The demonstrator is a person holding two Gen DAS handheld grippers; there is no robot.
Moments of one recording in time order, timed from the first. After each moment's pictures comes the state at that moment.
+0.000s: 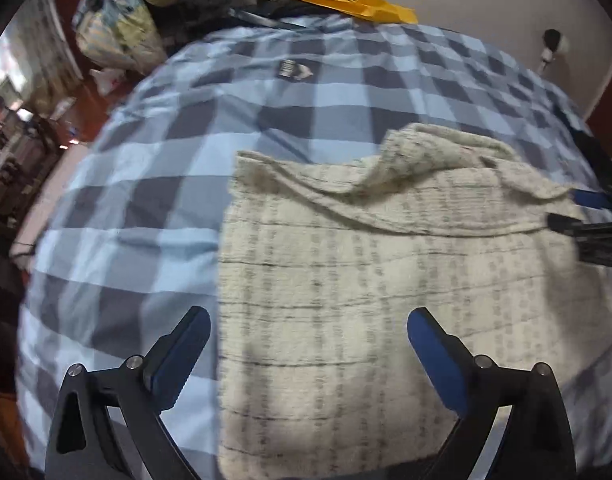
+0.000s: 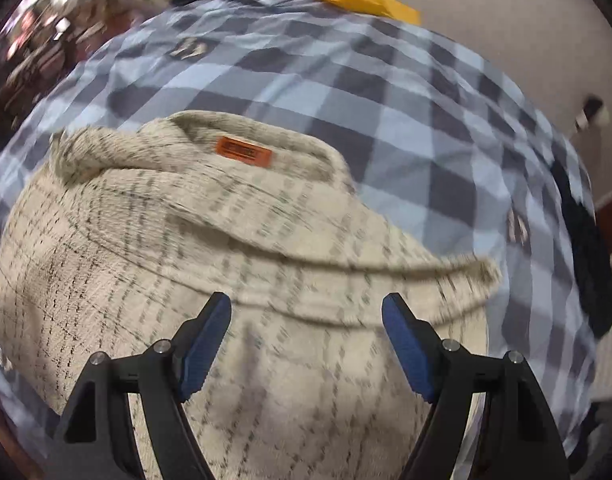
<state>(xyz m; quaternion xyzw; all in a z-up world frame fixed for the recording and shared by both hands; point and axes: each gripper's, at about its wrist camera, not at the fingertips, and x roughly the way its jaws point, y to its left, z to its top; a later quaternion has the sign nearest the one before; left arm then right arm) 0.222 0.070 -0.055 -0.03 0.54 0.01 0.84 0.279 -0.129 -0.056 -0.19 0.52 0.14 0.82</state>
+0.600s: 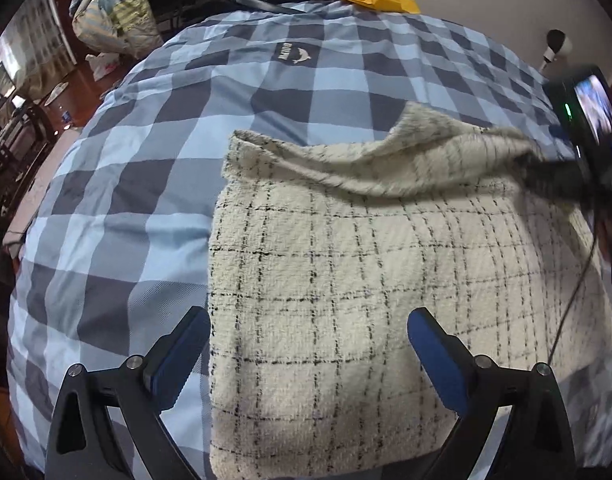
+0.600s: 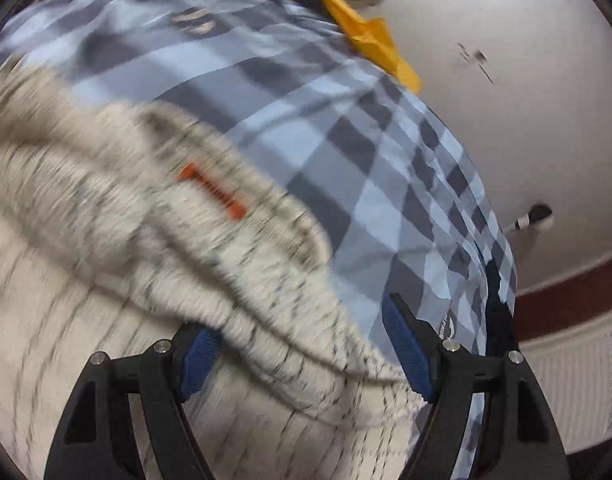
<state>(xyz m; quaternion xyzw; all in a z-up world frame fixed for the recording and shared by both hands) 0.223 0.071 -0.067 -0.05 0.55 0.02 0.83 0.333 -0.085 -0.068 -0.36 0.44 0.02 0.82</state>
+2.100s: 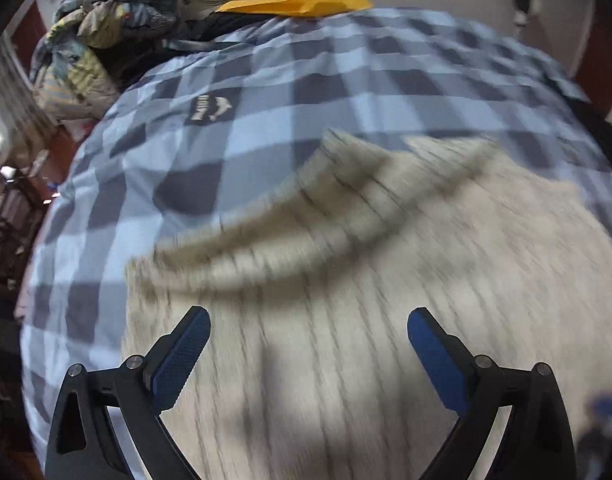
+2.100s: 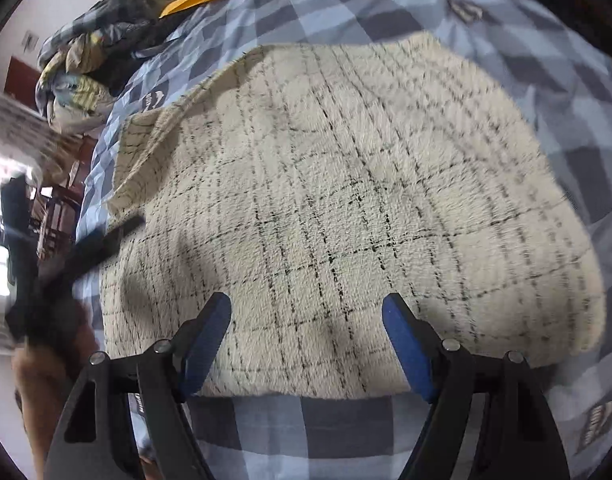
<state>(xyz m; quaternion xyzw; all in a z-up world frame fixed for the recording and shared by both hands) 0.350 -0.020 -0.082 0.05 0.53 0.02 0.85 0.191 -0.209 -0.081 0.19 0.61 0.06 0.77</state>
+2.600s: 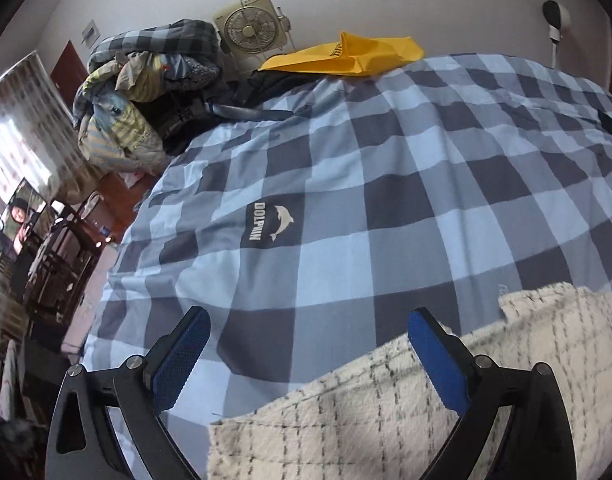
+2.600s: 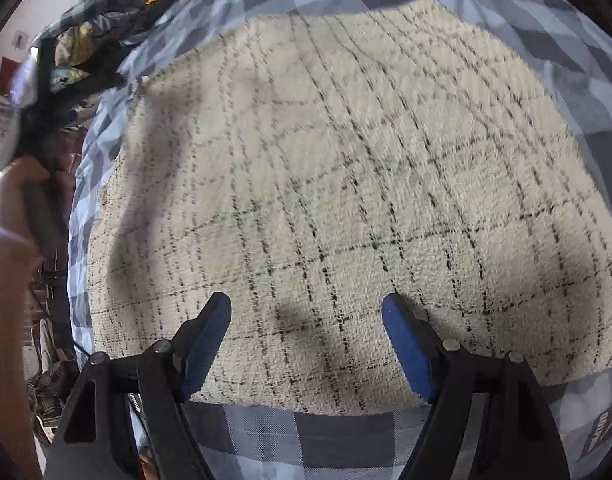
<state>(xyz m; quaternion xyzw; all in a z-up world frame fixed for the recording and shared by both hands) 0.446 -0.001 -0.033 0.11 0.45 0.08 0.88 0.197 -0.196 -0.098 0.20 0.63 0.07 0.75</state>
